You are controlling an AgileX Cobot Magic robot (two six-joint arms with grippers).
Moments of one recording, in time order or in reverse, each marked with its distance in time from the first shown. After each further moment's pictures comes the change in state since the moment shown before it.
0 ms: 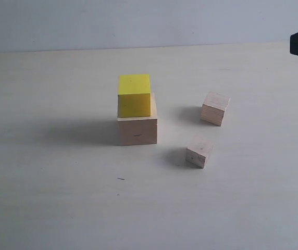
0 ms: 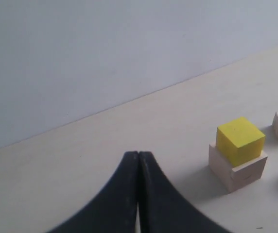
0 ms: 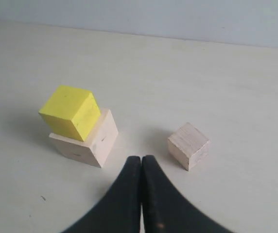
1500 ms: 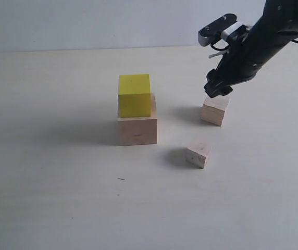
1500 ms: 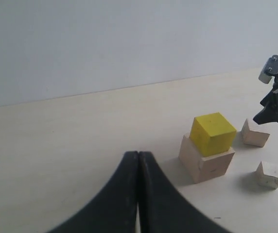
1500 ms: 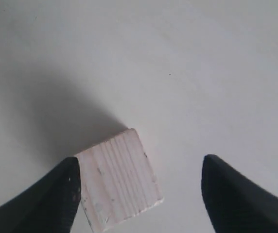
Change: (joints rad) left arm 0.000 -0.241 0.181 -0.055 0.011 -0.152; right arm 0.000 1.065 -0.538 -0.262 -0.011 -0.236
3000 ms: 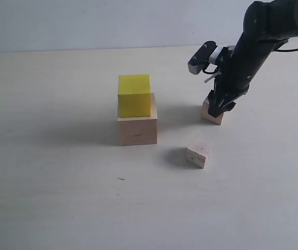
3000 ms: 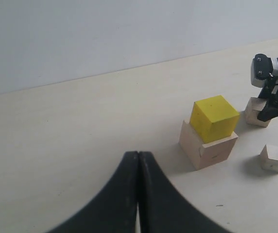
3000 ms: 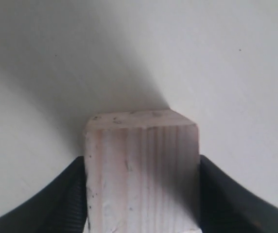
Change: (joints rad) left arm 0.000 0.115 0.000 -0.012 -0.035 0.021; right arm 0.000 0.166 -0.127 -0.036 0.176 -0.235
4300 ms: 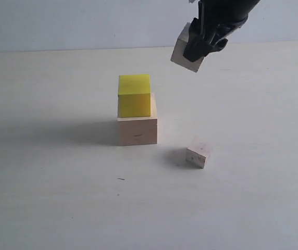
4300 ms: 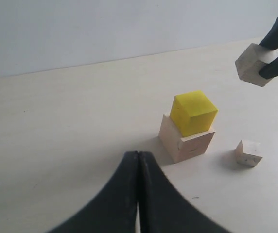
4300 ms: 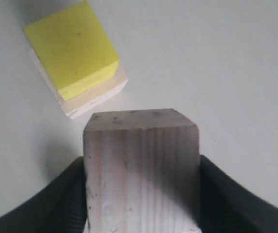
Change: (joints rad) left arm 0.000 0.000 0.000 -0.084 0.003 0.002; right arm 0.178 -0.402 -0.093 0.067 0.258 0.045
